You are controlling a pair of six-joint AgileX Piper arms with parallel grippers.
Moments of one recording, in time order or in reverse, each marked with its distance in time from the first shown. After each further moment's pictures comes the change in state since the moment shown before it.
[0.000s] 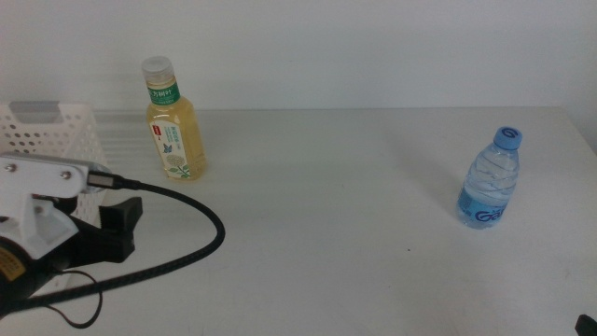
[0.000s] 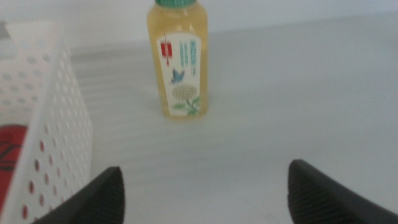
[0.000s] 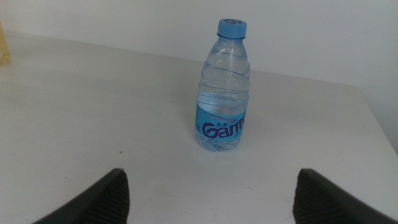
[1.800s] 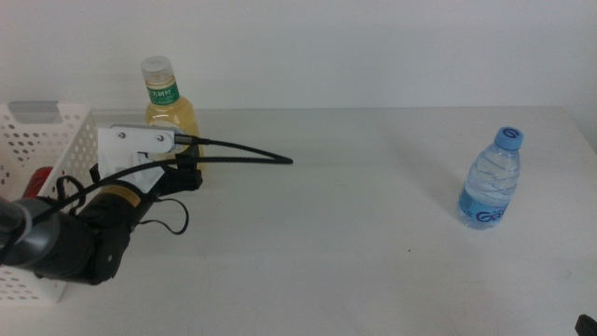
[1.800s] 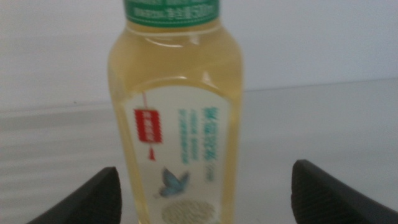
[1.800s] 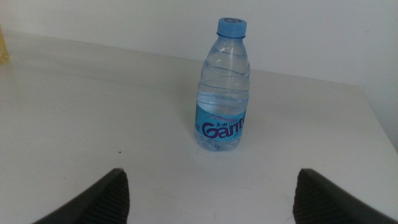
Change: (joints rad) left arm 0.010 0.910 -0.341 -0.079 -0.780 0.028; right arm 0.000 0.000 0.000 0.001 0.000 0.000
